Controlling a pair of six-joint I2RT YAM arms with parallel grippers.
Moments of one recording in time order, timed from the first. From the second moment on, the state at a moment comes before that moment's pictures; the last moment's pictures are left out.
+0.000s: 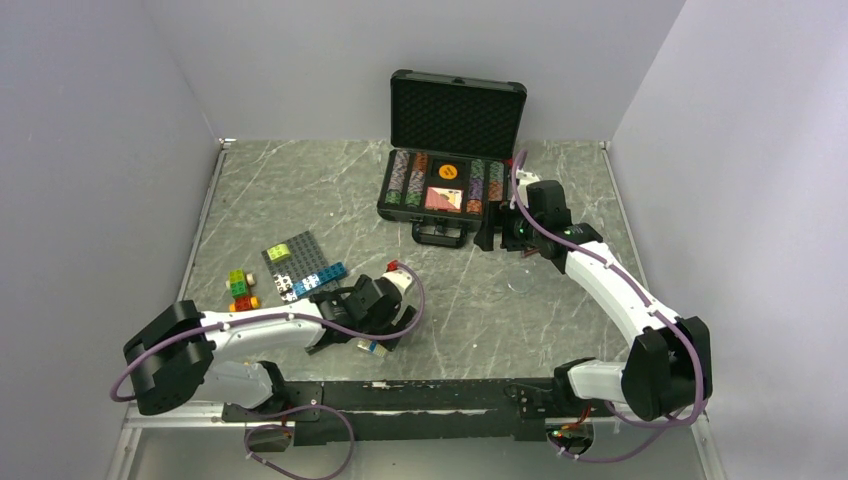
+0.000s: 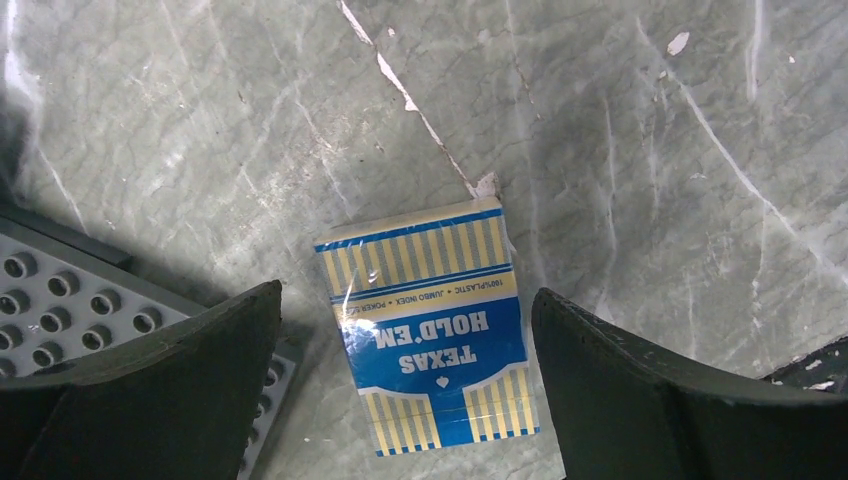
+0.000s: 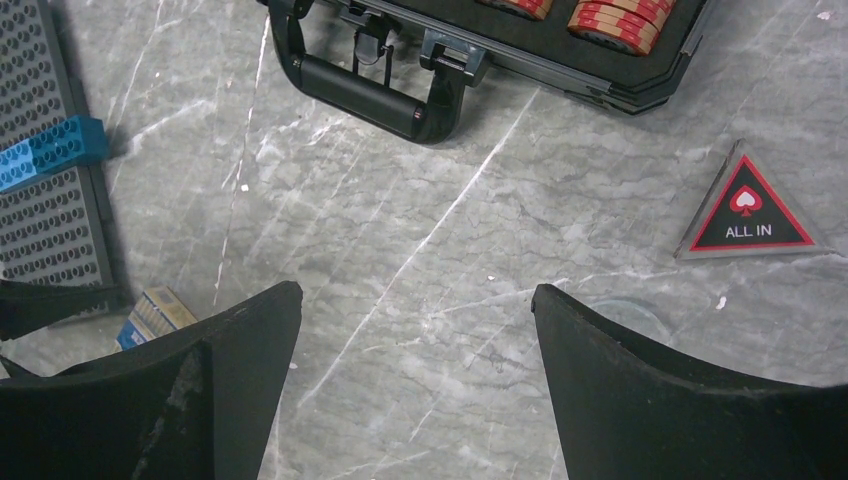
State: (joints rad) left arm -1.03 1.28 0.63 -0.33 -0.27 -0.34; right arm 0.30 1.27 0.93 -0.38 -0.21 0.25
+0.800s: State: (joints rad) left arm -1.03 1.34 0.63 -0.32 -0.22 -0.33; right arm 0.30 1.28 0.93 -0.38 -0.27 0.28
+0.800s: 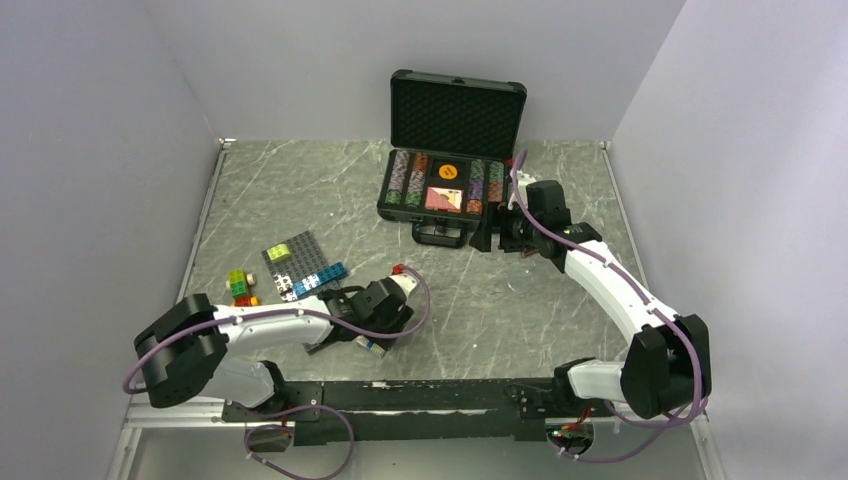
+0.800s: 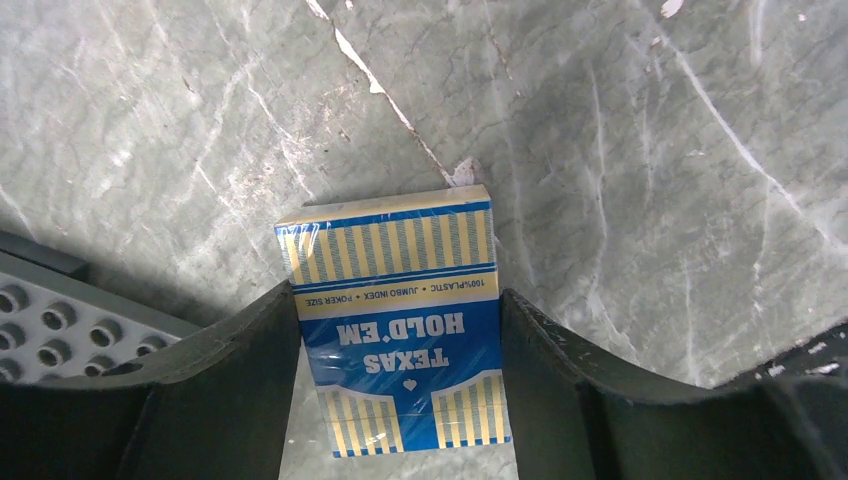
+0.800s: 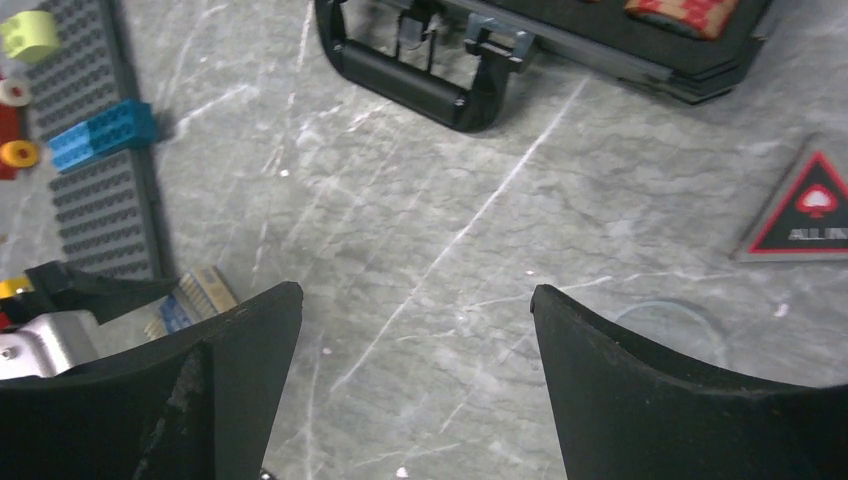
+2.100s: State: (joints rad) left arm -1.04 1.16 0.91 -0.43 -0.02 0.27; right arm 0.65 1.39 0.72 0.15 -0.80 0.83
